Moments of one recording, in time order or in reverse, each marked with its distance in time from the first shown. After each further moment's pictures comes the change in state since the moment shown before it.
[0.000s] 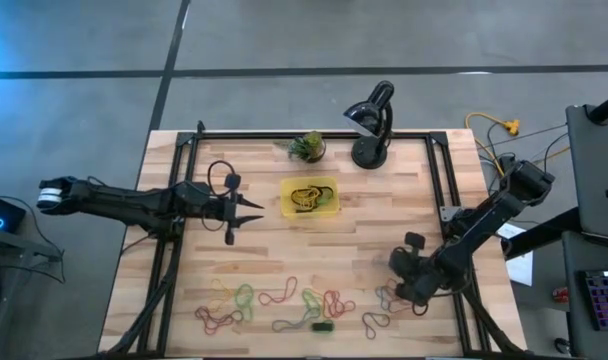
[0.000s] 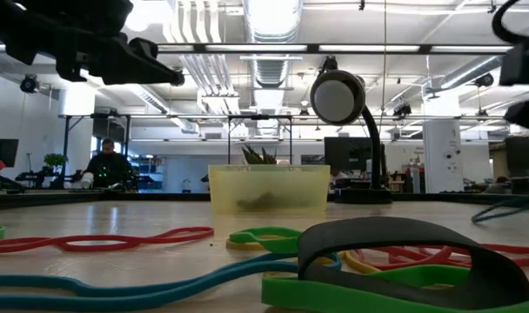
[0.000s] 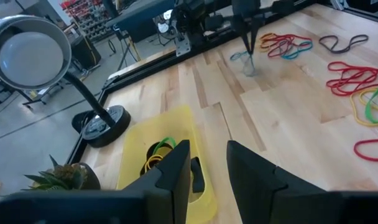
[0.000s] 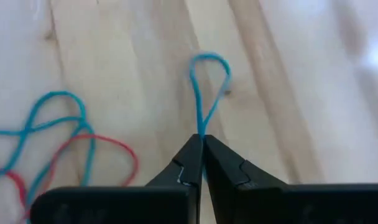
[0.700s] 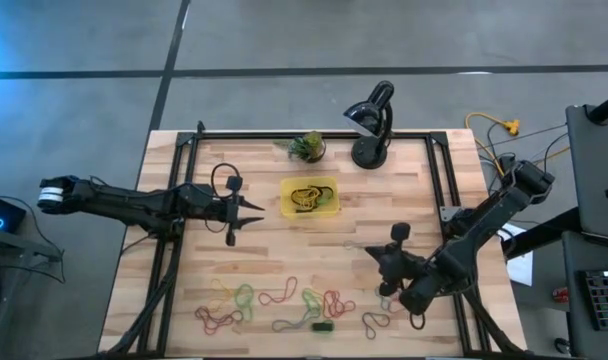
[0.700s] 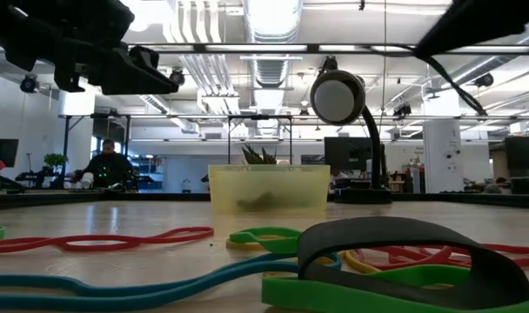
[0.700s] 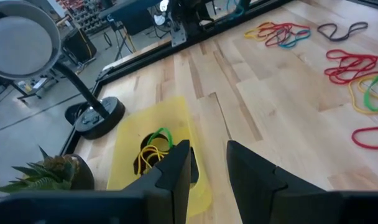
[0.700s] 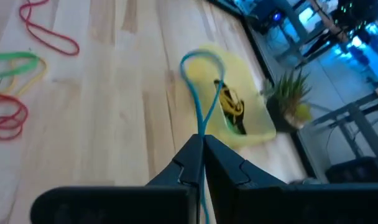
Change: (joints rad) left arm 0.000 0.027 -0.024 0.020 0.000 -0.002; right arm -0.038 0.000 0.278 0.027 0.541 -0.599
